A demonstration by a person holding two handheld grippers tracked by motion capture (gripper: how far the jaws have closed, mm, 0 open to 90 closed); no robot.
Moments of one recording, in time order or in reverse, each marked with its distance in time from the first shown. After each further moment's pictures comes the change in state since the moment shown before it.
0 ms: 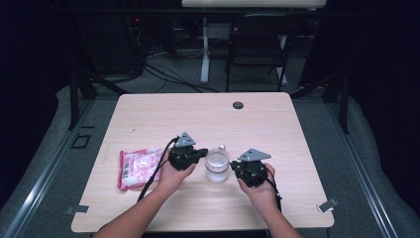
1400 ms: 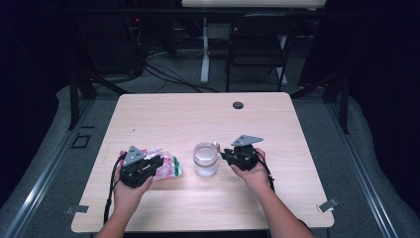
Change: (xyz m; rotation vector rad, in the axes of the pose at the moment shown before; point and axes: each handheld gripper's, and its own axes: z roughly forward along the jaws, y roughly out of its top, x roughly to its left) left arm 0.023 -0.063 -0.119 -0.059 0.271 -0.121; right arm -0.029 0.025 0.055 -0.022 0.141 -0.027
